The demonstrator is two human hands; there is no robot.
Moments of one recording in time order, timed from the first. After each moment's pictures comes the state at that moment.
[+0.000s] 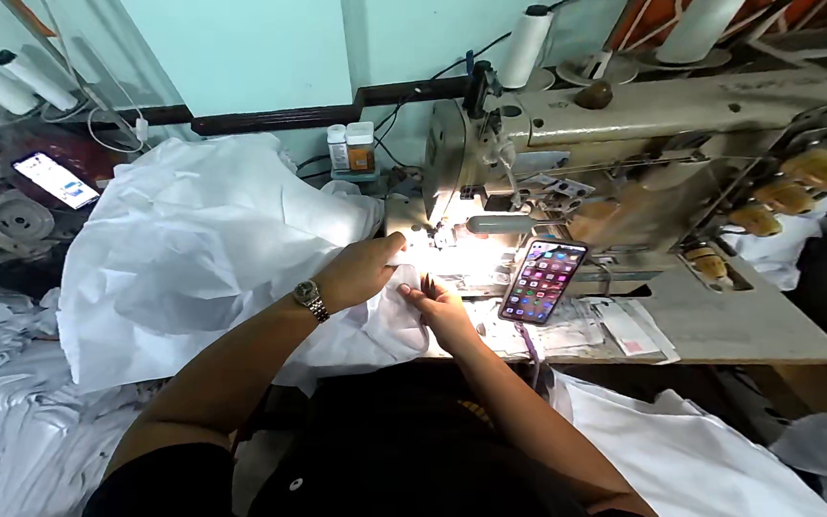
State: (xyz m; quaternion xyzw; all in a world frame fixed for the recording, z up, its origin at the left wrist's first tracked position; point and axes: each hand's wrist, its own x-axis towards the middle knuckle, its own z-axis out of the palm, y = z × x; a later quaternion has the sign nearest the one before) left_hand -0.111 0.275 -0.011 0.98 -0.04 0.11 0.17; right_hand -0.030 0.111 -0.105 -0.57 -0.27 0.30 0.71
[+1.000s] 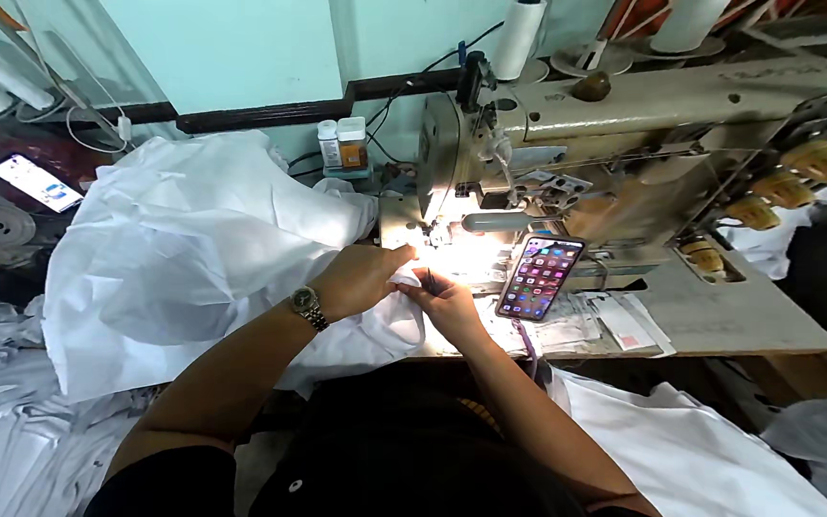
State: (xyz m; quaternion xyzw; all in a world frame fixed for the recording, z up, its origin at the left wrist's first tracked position) left_hand -0.111 0.261 0.001 1.00 -0.05 0.03 0.07; right_hand -0.021 0.104 -0.095 -0.64 -0.36 0.17 0.66
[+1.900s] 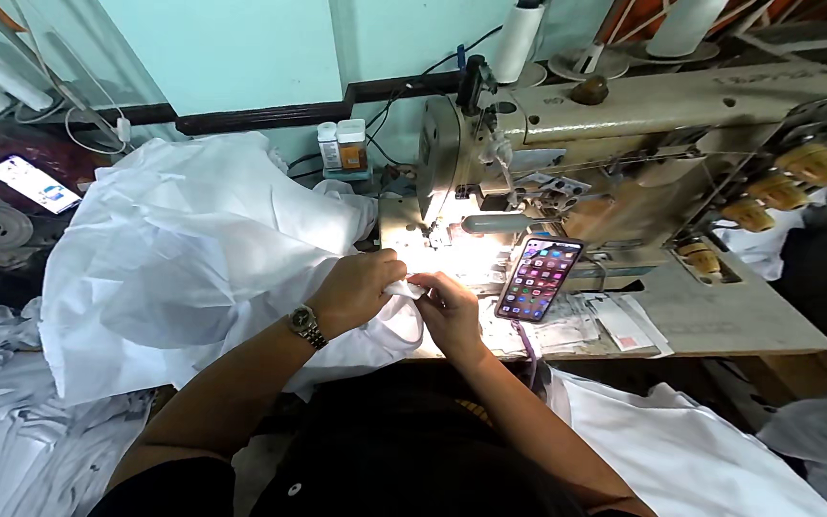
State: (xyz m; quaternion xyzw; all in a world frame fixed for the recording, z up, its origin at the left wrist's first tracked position) left_hand -0.123 0.264 -0.022 0.97 -0.09 0.17 0.11; right_hand -0.028 0.104 -0.113 -0.66 -0.45 -0.13 0.59
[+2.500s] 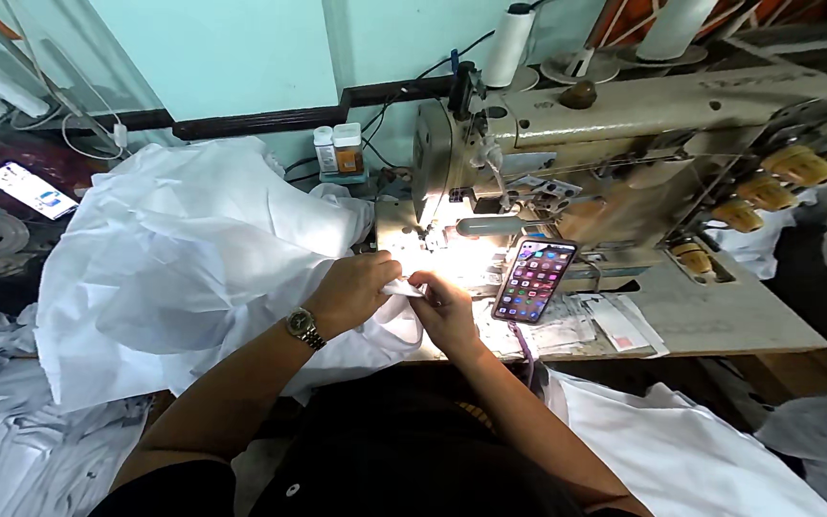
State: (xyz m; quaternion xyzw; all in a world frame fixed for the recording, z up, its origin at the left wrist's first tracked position) left_hand -0.121 0.267 -0.026 0.97 -0.10 0.20 0.11; right_hand -0.018 0.105 -0.117 -0.64 -0.46 -0.08 0.62
